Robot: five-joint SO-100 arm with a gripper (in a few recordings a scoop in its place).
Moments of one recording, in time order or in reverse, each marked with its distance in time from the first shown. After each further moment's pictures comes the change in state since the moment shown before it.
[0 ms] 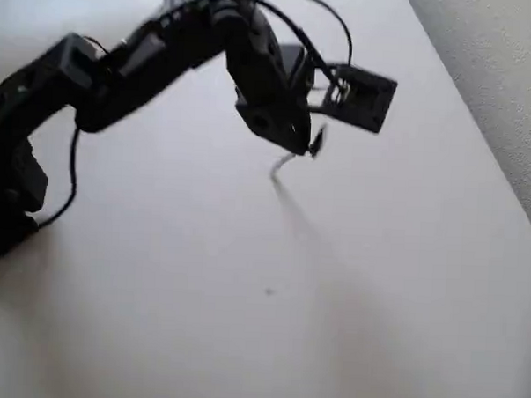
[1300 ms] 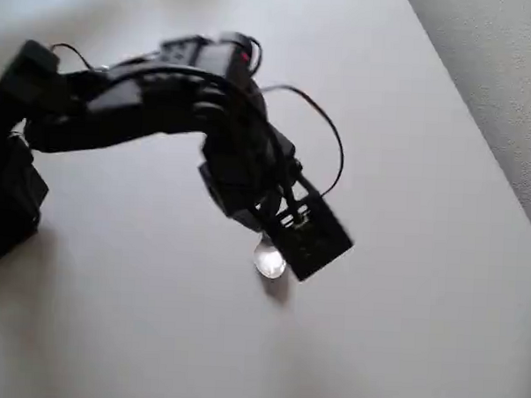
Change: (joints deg) arm 11.6 -0.6 18.6 -0.8 25.6
